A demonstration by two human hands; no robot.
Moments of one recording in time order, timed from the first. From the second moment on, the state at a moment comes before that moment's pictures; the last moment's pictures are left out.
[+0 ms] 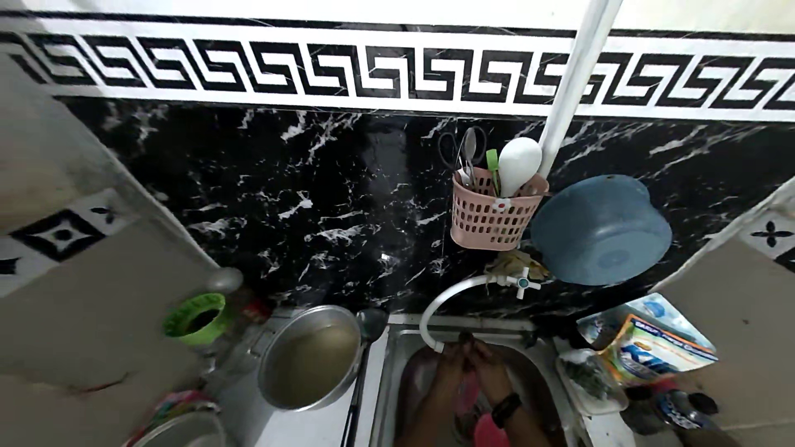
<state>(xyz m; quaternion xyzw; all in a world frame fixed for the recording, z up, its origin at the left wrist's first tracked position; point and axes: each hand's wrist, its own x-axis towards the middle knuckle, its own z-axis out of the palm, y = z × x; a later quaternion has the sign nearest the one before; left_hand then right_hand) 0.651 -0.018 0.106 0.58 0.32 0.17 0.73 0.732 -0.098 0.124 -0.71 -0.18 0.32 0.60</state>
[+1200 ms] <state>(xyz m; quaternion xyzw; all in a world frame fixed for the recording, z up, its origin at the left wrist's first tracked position) 0.601 -0.004 0.111 0.58 0.35 0.17 0.72 0.718 -0.071 0.127 -0.81 -0.32 0.33 0.36</state>
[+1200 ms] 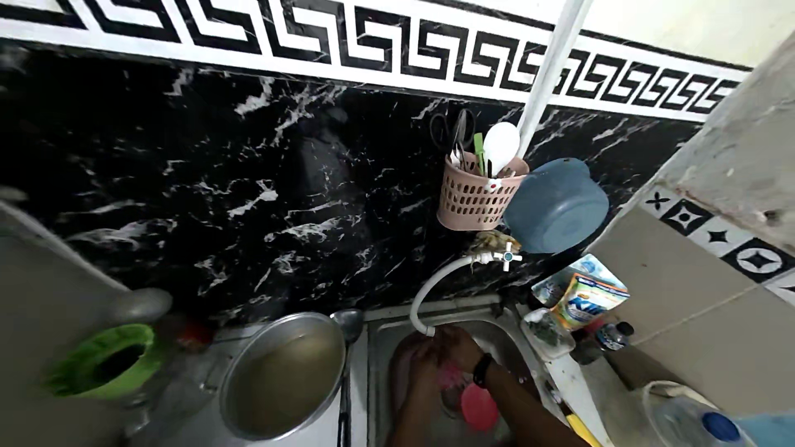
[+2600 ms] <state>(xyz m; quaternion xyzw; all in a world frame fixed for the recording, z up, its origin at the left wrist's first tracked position) 0.614 -0.012 0.168 0.55 0.37 0.09 0.75 0.791 -0.034 0.533 -0.88 -0.42 -0.08 0.23</state>
